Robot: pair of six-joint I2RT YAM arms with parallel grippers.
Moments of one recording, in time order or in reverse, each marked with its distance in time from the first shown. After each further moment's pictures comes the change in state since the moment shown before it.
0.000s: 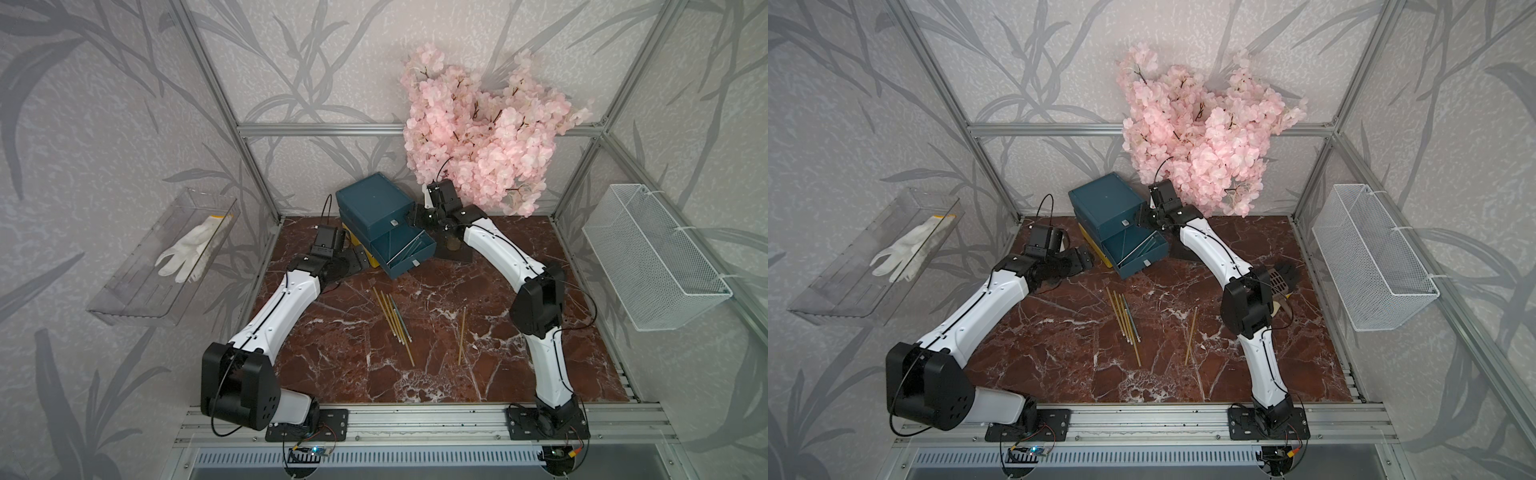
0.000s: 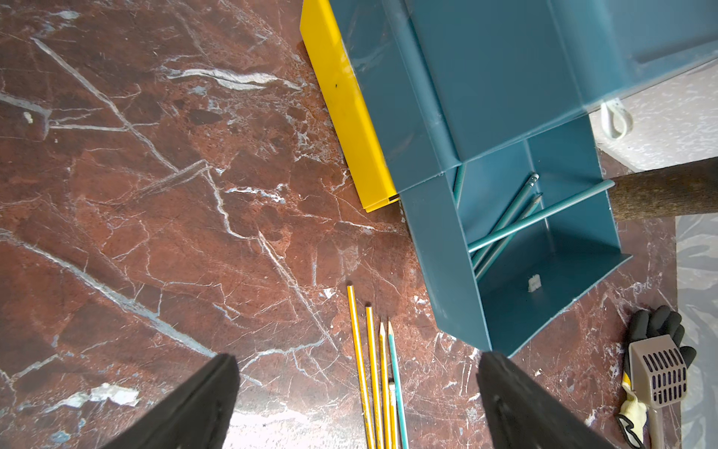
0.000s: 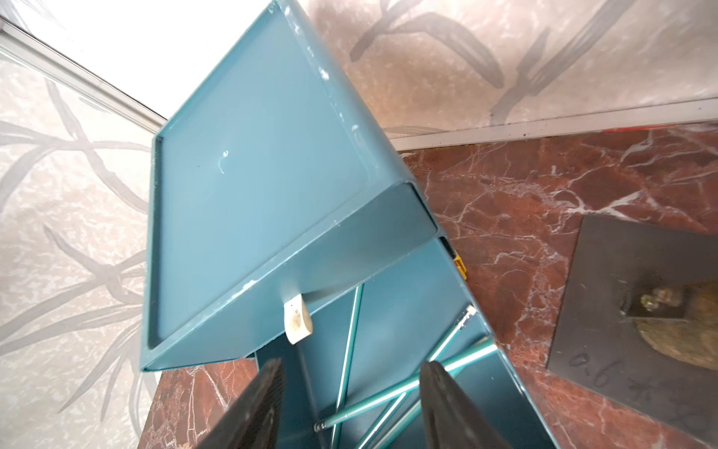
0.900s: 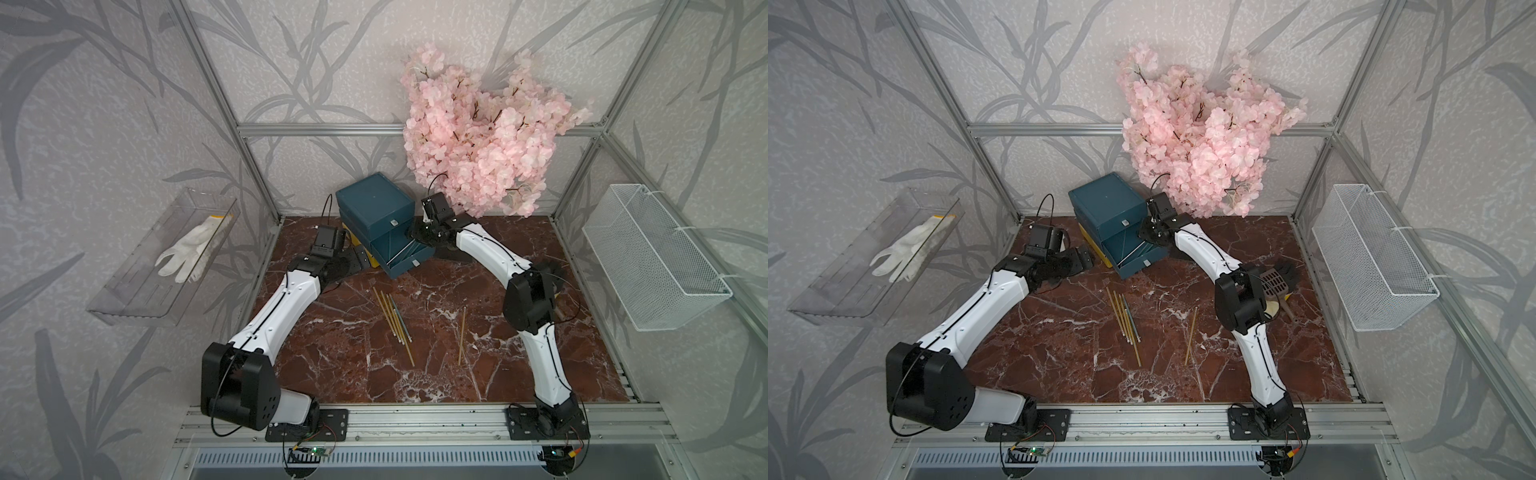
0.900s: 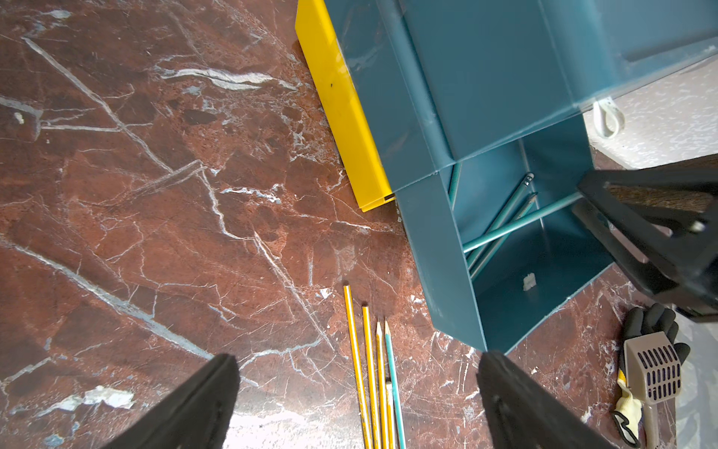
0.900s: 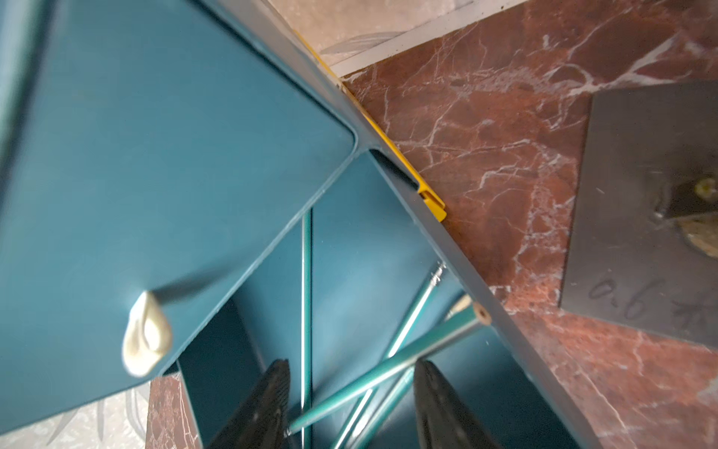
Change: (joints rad) left arm -0.002 0.000 0.000 0.005 0.007 0.000; right arm 0.000 0.119 0.003 -0.041 -0.015 0.158
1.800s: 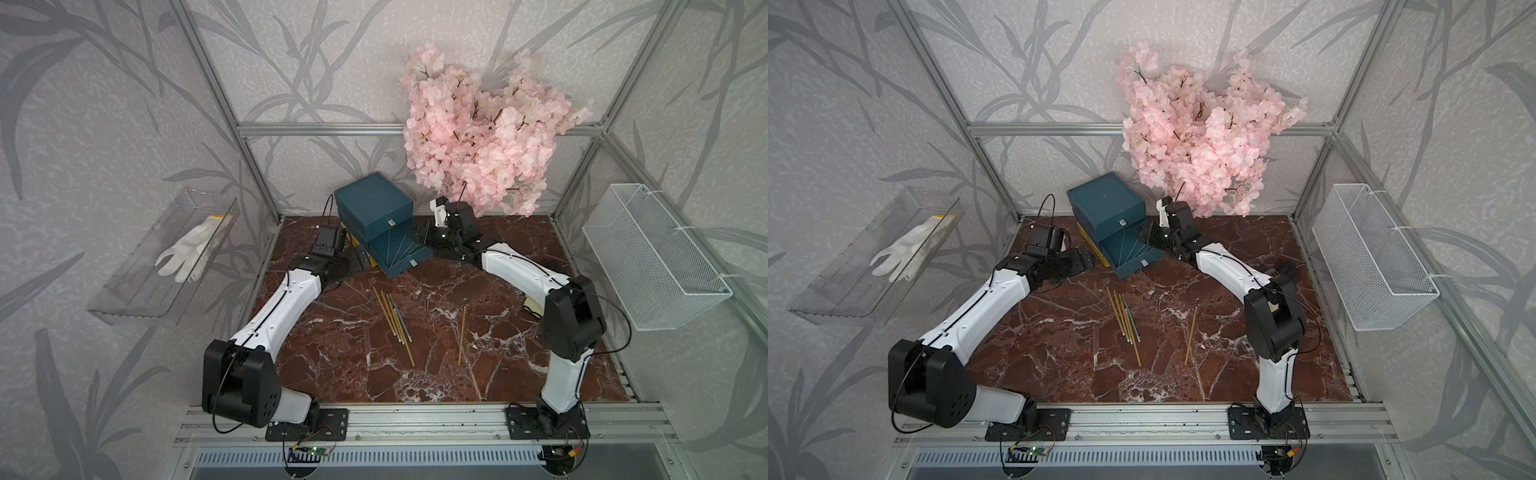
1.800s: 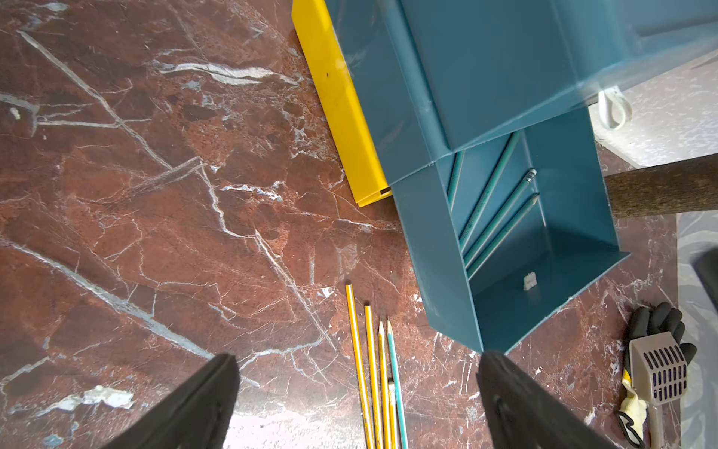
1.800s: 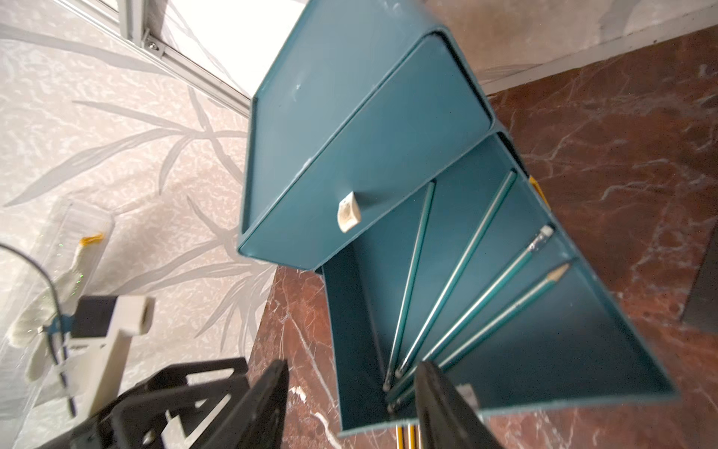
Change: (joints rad) left arm 0.000 0.011 0.000 -0.001 0.000 0.001; right arm -0.002 -0.474 -0.700 0.567 -0.231 0.010
